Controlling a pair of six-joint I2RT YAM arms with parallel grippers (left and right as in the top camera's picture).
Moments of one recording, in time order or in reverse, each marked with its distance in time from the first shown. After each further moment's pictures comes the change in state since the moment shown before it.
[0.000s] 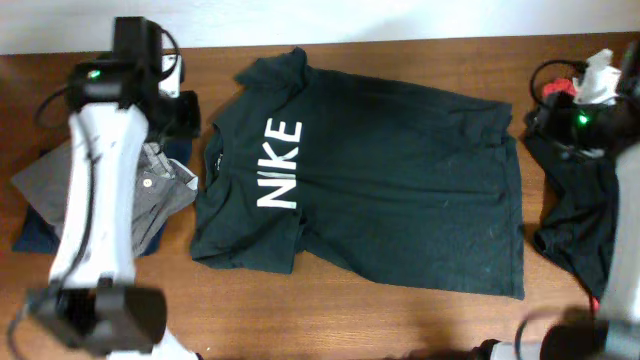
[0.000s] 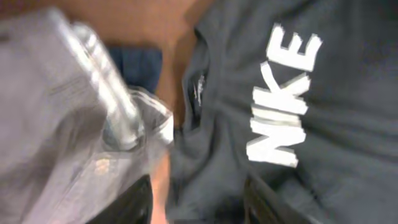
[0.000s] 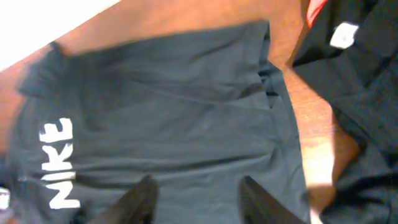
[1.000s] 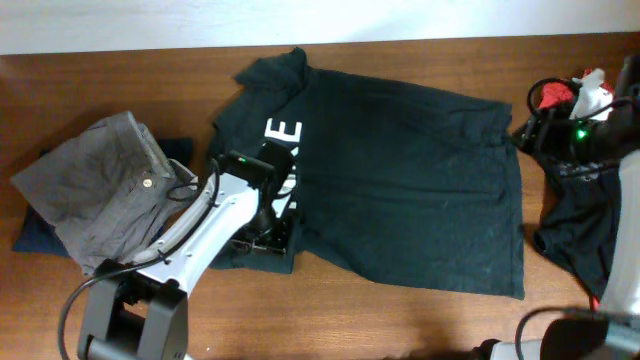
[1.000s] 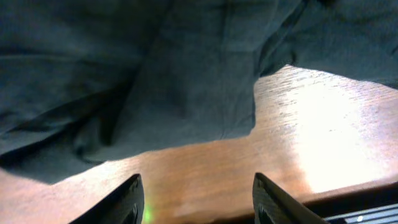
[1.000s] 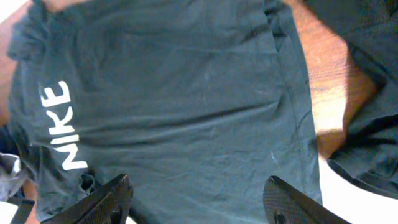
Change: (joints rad) left arm -0.441 -0.063 -0.733 0.185 0.074 -0.092; right arm 0.000 0.060 0.012 -0.169 -0.010 0.003
